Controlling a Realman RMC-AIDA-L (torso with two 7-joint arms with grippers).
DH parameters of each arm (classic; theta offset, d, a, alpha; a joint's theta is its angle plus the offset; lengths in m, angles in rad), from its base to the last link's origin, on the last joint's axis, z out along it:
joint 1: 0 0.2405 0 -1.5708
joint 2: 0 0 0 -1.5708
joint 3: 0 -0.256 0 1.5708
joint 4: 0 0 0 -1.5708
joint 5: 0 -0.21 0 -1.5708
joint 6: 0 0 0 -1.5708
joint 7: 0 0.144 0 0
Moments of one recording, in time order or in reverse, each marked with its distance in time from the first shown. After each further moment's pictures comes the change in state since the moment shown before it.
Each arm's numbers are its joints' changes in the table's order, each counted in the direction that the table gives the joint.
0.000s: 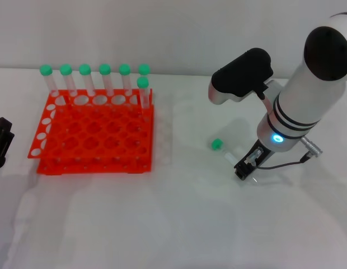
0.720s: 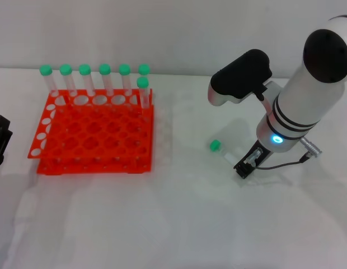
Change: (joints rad) left arm -0.001 0.000 0.000 -0.003 0.008 0.008 -0.001; right arm 0.003 0.000 0.014 0.011 -0.009 0.019 -0.019
